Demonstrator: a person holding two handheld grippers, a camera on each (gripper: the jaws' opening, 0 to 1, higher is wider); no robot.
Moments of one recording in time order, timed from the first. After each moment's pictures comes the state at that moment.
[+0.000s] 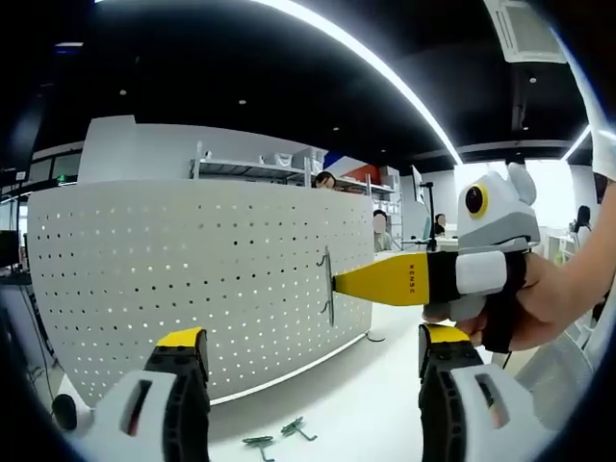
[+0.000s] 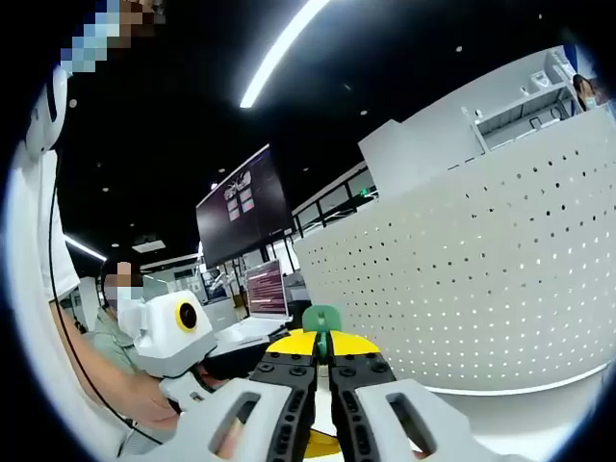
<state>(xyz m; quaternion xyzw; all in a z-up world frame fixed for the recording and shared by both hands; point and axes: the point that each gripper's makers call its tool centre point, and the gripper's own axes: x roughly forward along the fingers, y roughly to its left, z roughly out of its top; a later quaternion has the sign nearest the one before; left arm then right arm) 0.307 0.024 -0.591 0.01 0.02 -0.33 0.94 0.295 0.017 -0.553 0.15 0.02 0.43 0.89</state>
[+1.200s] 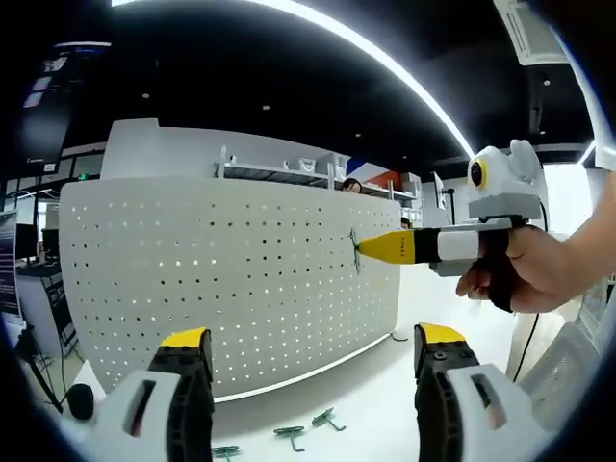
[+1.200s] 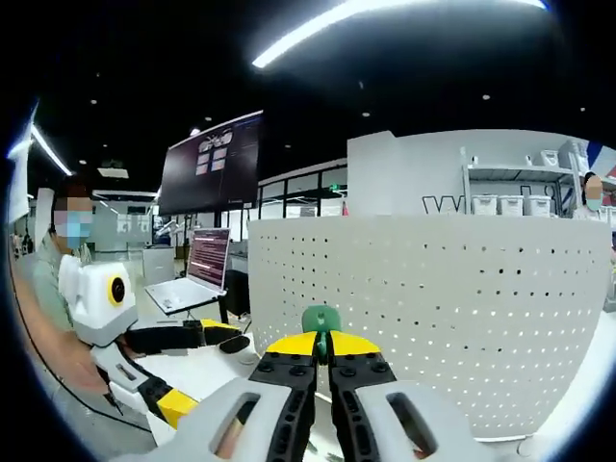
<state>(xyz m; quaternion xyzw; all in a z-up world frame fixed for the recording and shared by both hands) 0.308 0.078 -0.599 0.00 0.01 -0.28 0.96 0.345 0.001 -0.540 -0.01 0.00 0.33 0.95</state>
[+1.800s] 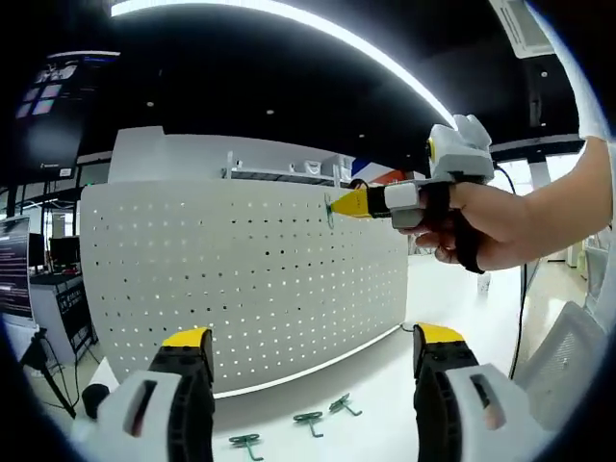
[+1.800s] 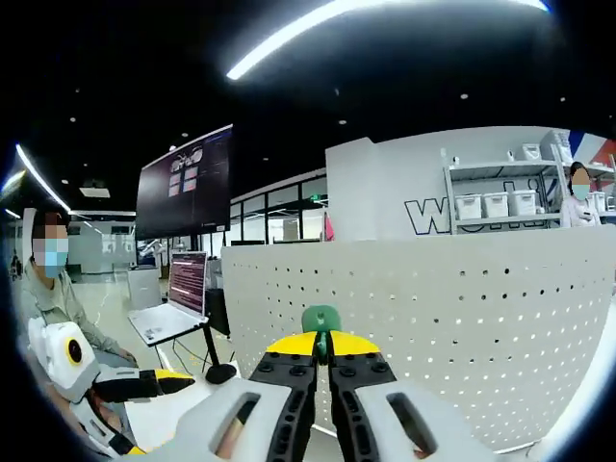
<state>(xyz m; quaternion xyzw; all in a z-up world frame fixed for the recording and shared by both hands) 0.294 0.101 -0.606 0.02 -0.01 -0.27 0.96 0.389 0.019 -0.505 0.02 -0.02 0.29 0.96</state>
